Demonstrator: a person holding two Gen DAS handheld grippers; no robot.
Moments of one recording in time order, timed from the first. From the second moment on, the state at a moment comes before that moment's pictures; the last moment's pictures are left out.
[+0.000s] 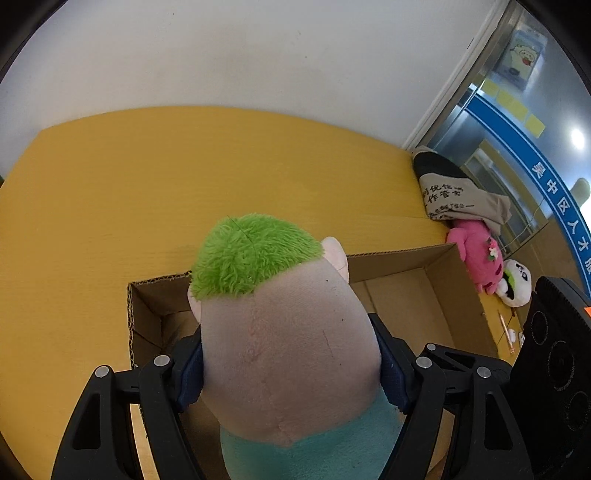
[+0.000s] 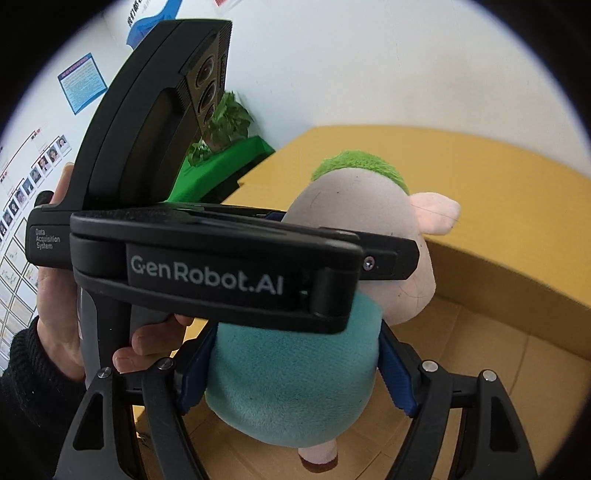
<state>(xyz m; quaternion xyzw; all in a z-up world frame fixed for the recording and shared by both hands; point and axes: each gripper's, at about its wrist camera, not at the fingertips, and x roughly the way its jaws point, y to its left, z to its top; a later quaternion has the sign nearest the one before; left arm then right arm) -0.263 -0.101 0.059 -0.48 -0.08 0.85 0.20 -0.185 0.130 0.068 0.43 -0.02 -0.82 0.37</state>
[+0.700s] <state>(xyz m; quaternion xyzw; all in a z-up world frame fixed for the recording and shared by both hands) -0.188 -0.110 0.134 -0.39 -0.09 0.90 0.15 -0.094 0.125 0.100 0.38 -0.04 -0.86 0.34</state>
